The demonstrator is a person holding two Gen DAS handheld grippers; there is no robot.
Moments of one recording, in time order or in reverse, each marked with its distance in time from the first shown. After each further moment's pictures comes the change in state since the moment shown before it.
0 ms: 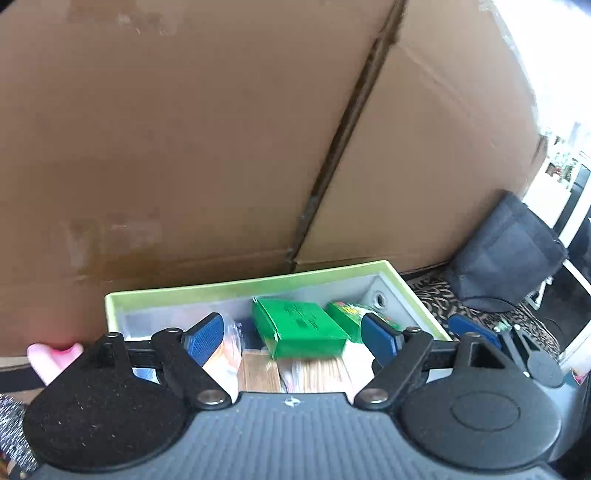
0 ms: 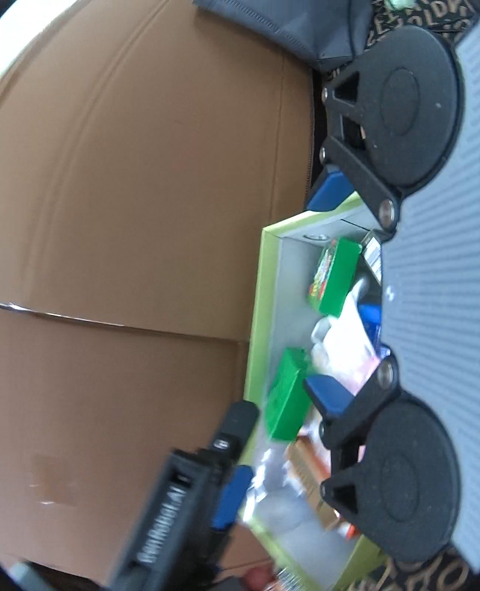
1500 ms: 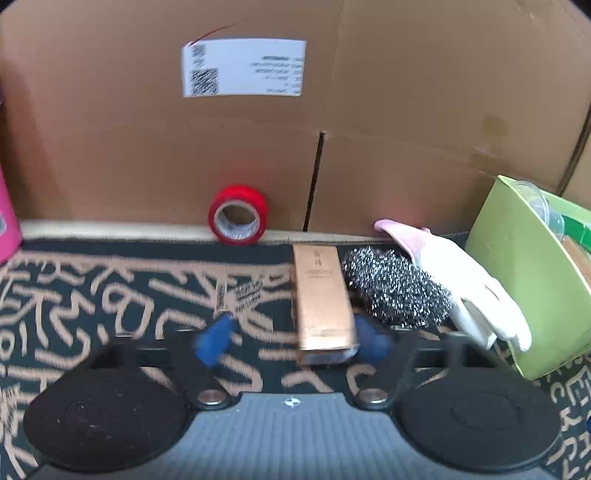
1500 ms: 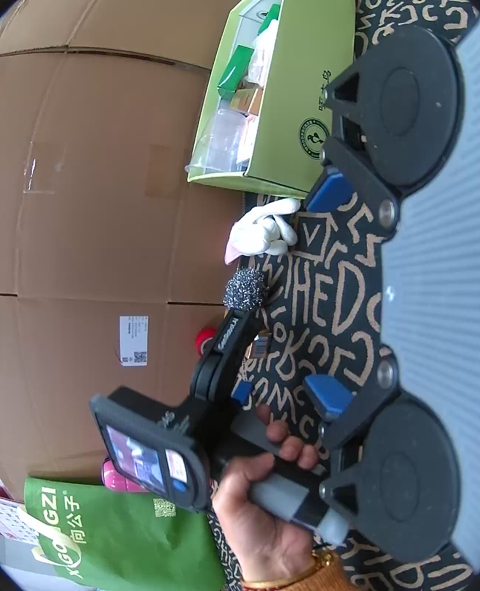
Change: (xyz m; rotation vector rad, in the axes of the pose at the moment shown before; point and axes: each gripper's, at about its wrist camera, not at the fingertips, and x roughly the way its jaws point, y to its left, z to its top) left arm -0.085 0.187 -0.099 -0.133 0.037 0.505; right arm -0.090 0.218 -0.040 -0.120 0.098 0.356
